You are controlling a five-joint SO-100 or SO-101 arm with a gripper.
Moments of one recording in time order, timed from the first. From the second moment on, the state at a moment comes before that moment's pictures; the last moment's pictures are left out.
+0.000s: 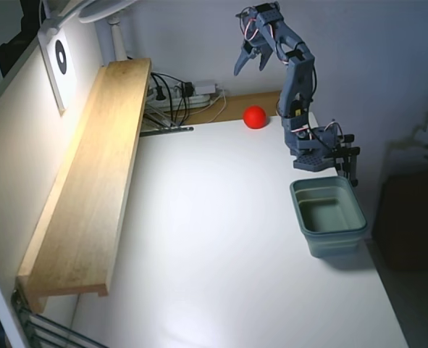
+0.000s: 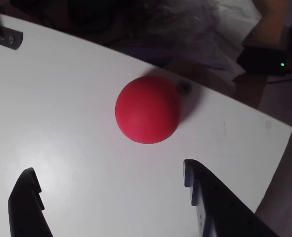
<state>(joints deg) 94.4 105.3 71.7 96.9 -90.2</state>
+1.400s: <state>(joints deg) 94.4 116.1 124.5 54.1 -90.1</state>
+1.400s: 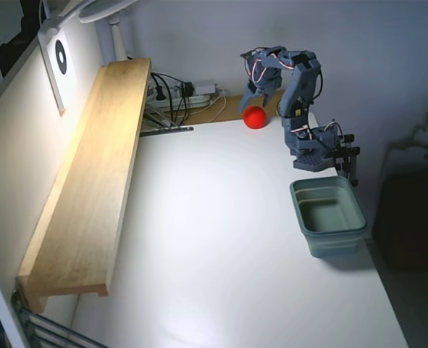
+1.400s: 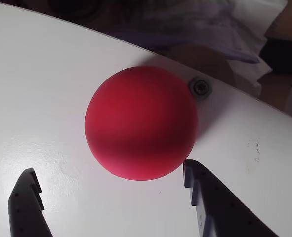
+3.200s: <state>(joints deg) 97.4 99.0 114.5 46.8 -90.1</state>
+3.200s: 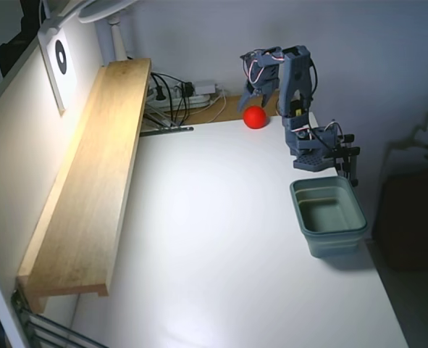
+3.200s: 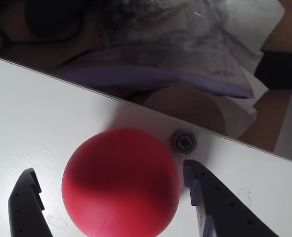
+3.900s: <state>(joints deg) 97.4 115.9 124.5 52.8 -90.1</state>
